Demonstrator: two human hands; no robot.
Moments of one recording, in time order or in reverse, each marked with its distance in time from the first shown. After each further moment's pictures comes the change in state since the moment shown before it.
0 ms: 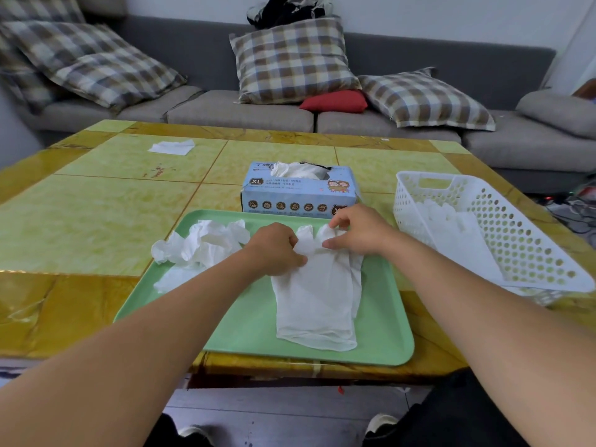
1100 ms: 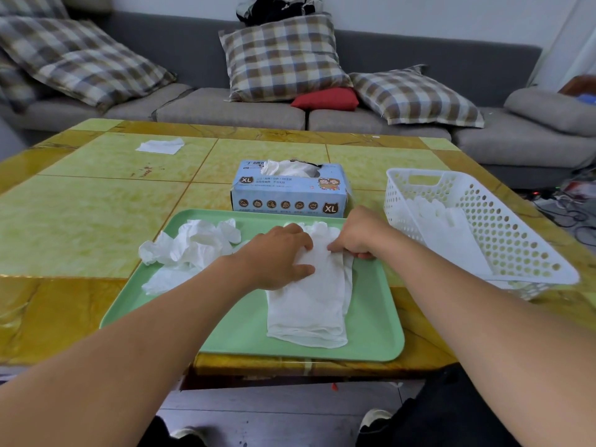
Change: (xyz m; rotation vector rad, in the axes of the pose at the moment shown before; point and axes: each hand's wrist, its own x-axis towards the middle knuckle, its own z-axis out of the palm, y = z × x) left_hand -0.005 0.001 0.008 0.438 -0.075 0.385; right_hand -0.010 -0.008 -0.006 -0.058 -0.022 0.322
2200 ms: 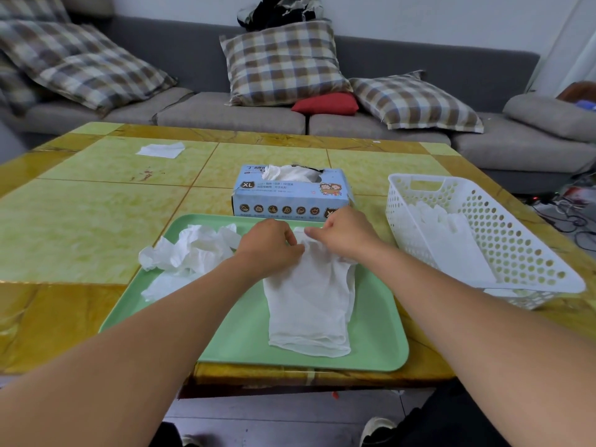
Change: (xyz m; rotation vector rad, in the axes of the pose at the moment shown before) left_hand 0.024 -0.013 0.006 -0.367 0.271 -0.372; right_hand 0.014 -0.011 0.022 0.166 0.166 -0.192
